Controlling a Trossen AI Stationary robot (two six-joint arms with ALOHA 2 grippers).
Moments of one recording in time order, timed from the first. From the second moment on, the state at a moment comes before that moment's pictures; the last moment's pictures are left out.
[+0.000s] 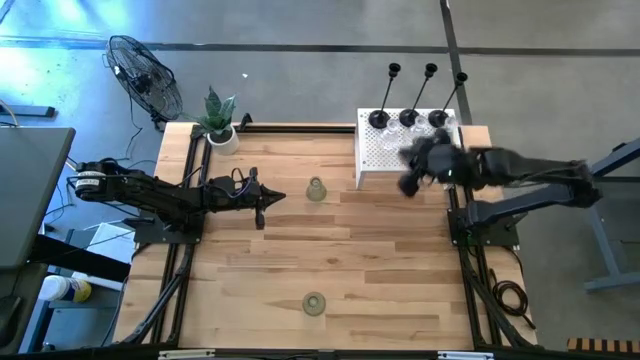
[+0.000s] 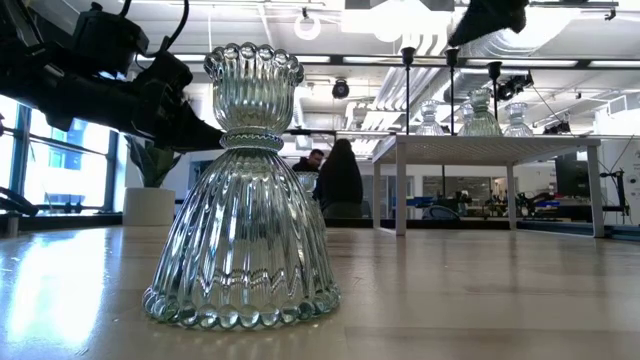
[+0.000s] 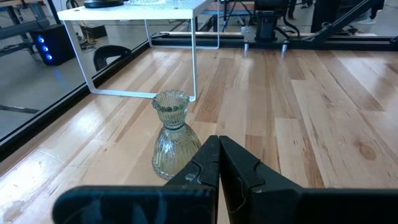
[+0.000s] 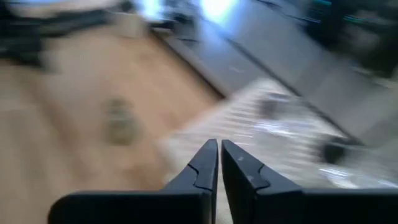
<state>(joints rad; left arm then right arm) 0.15 1.20 0.15 0.89 -0.06 0.03 -0.04 0.98 1.11 -0.81 0.59 0.29</state>
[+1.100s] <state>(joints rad) 0.15 1.20 0.20 0.77 -0.01 0.01 0.49 1.79 1.05 0.24 0.14 0.33</state>
